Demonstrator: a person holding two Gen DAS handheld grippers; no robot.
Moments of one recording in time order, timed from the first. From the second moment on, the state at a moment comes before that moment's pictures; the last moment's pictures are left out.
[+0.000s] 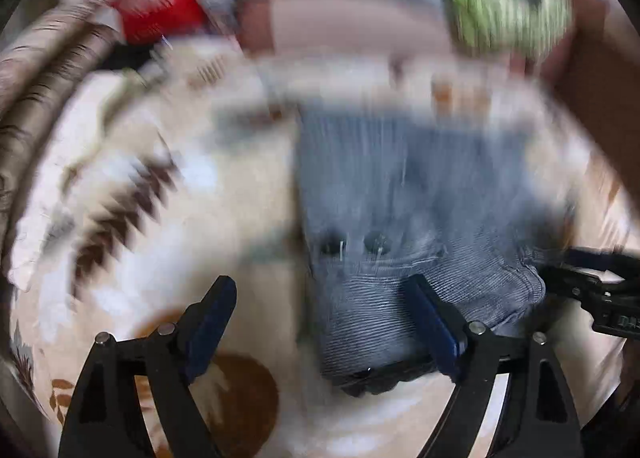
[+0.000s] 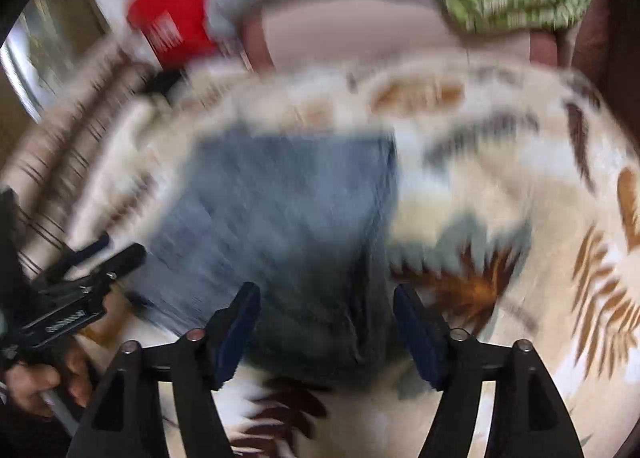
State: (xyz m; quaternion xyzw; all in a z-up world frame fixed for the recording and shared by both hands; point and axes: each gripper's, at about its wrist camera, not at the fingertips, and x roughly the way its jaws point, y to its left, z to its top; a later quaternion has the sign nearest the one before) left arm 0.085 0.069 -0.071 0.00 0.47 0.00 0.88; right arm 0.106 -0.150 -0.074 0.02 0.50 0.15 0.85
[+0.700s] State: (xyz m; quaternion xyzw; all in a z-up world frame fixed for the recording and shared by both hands) left arm 0.001 0.058 0.010 -0.04 0.38 0.03 0.92; right arm -0.002 -0.181 0.014 -0.08 0.42 0.10 0.90
